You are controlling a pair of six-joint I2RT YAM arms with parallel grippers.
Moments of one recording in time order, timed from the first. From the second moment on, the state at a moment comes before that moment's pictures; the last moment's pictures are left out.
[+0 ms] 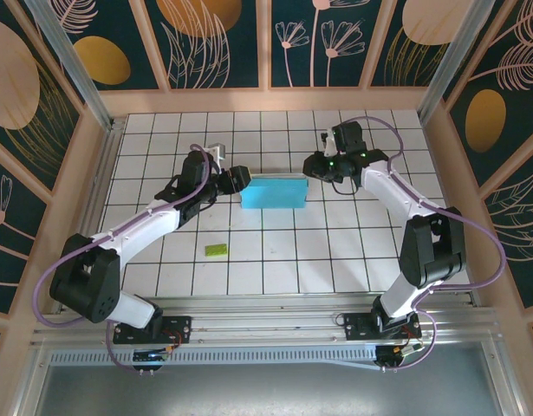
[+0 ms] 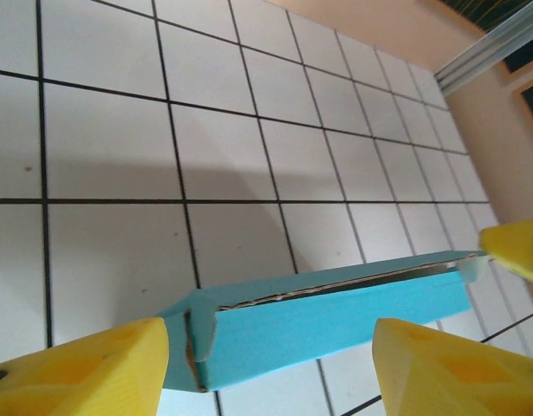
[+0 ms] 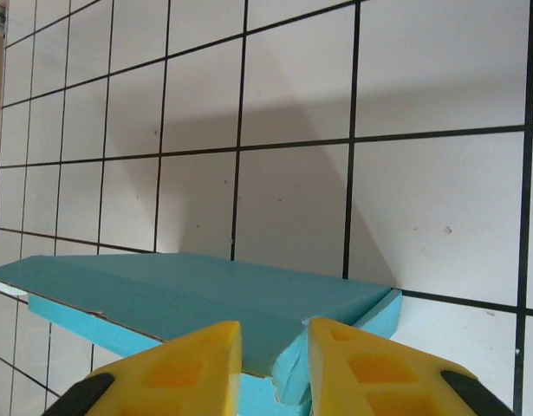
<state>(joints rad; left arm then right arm) -0.48 1.47 0.94 -0.01 0.15 -0.60 0.33 1.64 1.30 -0.53 -0.36 0.46</state>
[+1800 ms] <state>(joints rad) -0.48 1.56 1.06 -0.19 0.15 -0.52 0.41 1.62 1.27 -0.57 -0.15 0.39</state>
